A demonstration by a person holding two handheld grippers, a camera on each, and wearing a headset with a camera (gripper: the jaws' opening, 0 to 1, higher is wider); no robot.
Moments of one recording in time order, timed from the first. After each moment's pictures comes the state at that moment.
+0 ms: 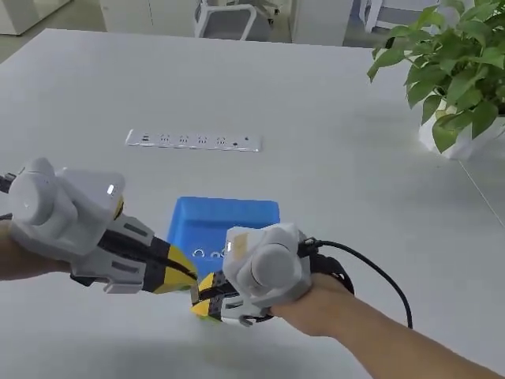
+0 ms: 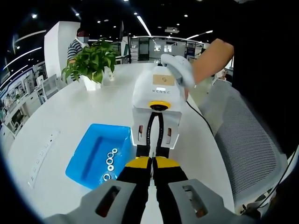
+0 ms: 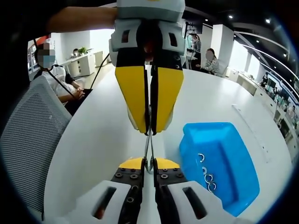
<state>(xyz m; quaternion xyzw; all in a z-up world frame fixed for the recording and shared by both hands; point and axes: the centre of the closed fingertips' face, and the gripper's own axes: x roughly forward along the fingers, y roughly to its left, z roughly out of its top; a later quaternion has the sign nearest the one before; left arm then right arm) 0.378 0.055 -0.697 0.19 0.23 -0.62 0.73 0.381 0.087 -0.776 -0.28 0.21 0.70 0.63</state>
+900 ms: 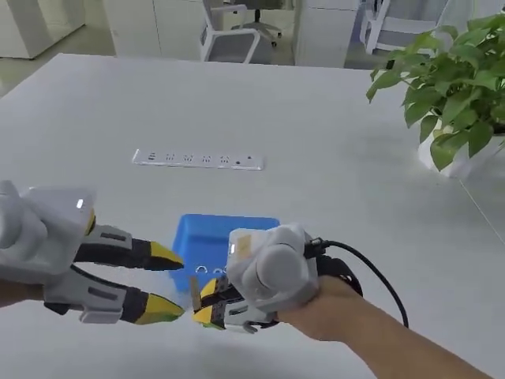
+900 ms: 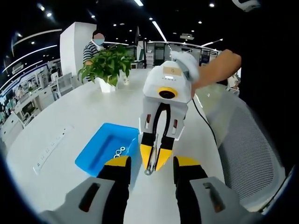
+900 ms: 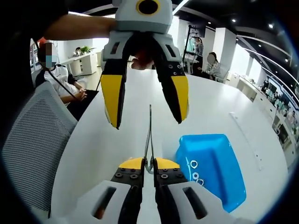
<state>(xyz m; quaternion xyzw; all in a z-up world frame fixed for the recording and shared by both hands) 0.371 0.075 -0.678 0.15 0.22 -0.56 0.79 0.378 0.084 -0.742 -0.29 0.19 0.70 0.62</state>
